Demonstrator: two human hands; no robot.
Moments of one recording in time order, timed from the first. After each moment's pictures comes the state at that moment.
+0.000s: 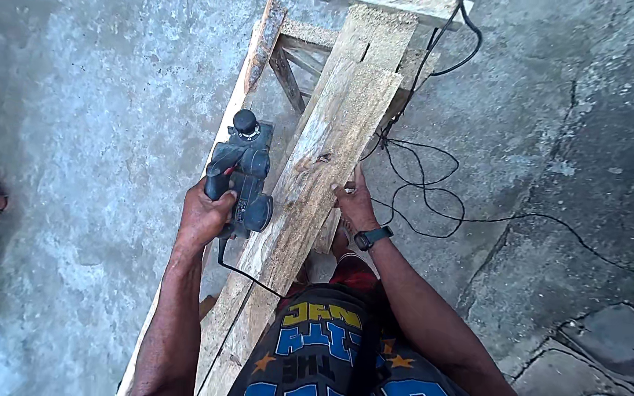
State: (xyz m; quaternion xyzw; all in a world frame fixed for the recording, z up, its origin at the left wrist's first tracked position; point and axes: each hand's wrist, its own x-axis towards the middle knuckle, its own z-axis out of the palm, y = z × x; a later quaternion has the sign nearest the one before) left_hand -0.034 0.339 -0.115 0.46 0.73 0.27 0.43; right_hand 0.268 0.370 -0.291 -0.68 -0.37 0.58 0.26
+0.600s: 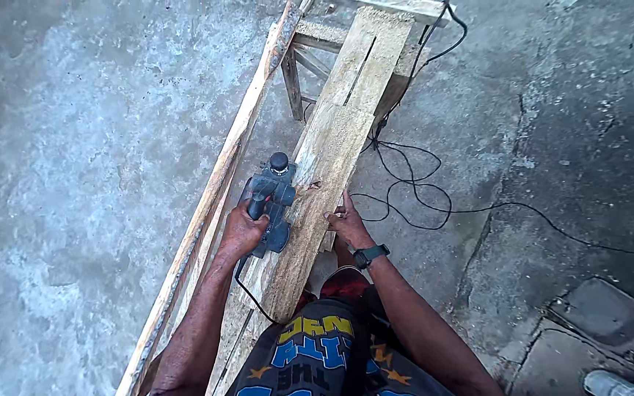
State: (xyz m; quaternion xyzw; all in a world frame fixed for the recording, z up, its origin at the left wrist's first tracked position) left_hand -0.071 0.205 -0.156 0.47 0.73 0.19 0.46; right_hand 0.195 0.217 -0.283 -0.67 -0.35 0.61 0.23
